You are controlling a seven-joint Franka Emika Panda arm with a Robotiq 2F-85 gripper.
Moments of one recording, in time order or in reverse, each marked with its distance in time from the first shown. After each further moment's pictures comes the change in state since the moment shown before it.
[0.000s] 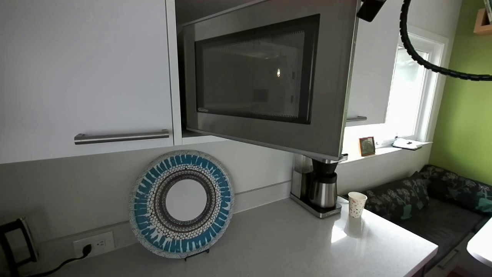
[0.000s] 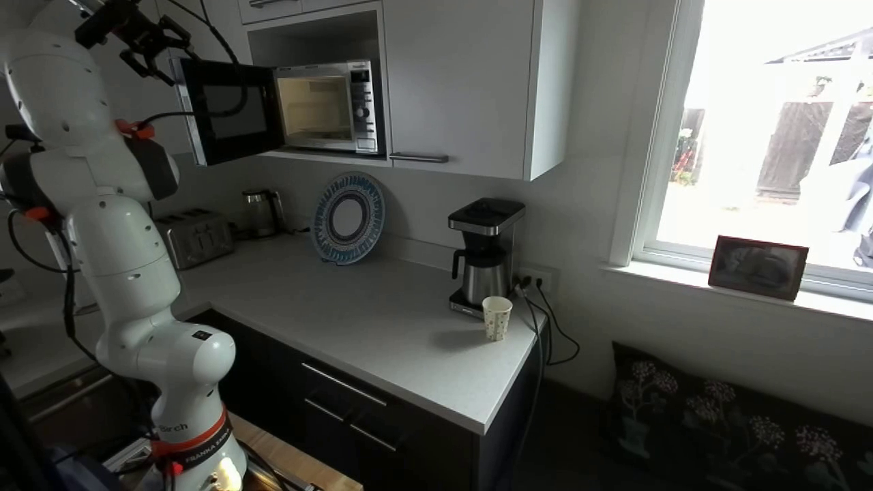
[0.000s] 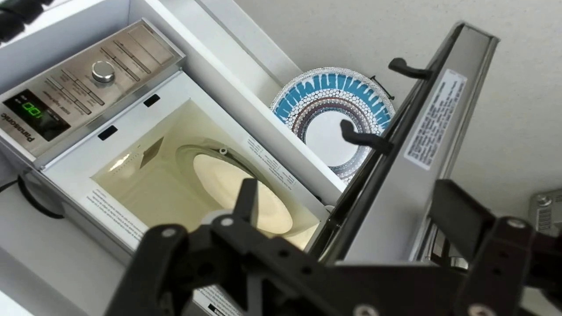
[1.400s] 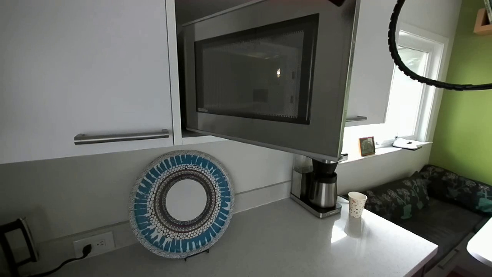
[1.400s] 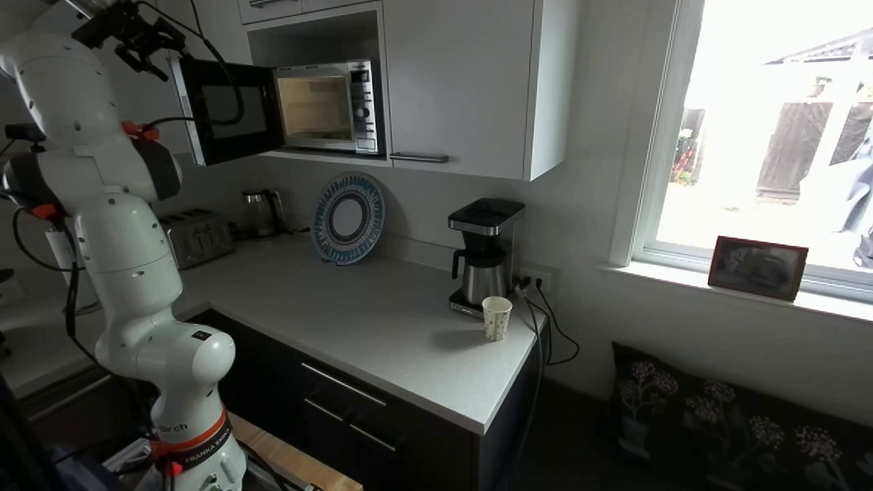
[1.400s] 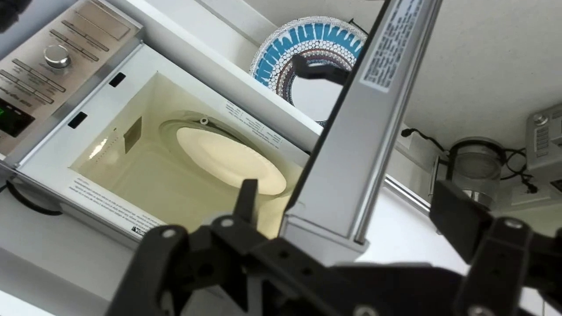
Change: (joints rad) arm 0.001 0.042 0.060 0.011 -0.005 0.105 0.203
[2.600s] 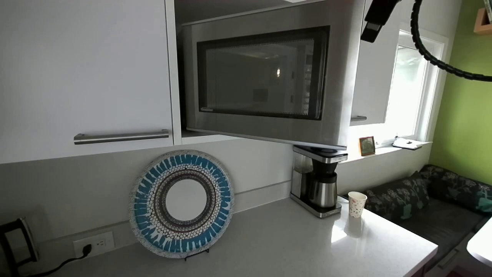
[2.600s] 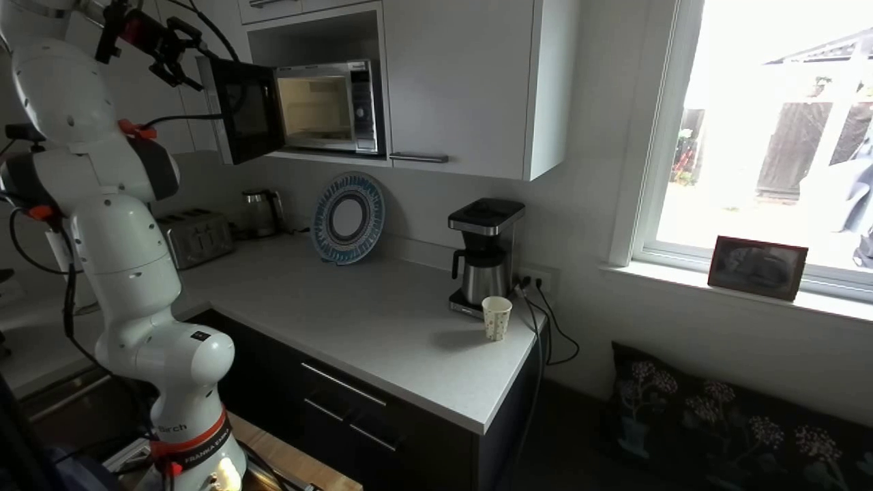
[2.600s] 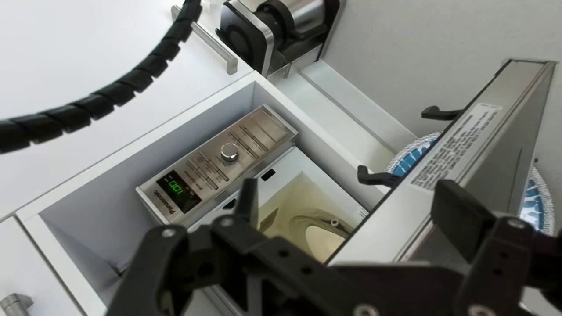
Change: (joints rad) arm -0.010 -0.014 -0.005 -0.118 -0.360 -0.255 -0.142
